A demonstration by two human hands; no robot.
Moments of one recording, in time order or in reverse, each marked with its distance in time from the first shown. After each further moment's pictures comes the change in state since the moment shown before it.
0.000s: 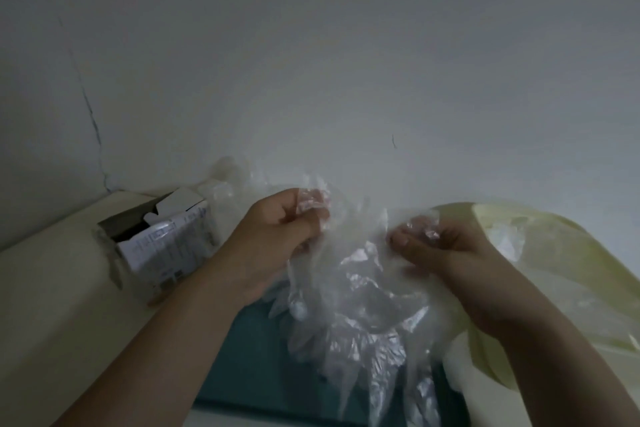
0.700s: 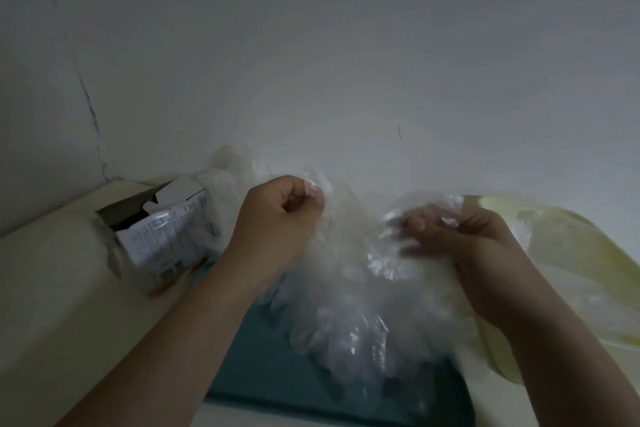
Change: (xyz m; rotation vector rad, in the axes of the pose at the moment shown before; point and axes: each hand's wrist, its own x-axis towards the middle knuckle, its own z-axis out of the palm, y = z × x) left_hand 0.004 -0.007 0.003 0.320 0.243 0.183; right_hand 0.007 0.006 0.001 0.082 0.114 -0.140
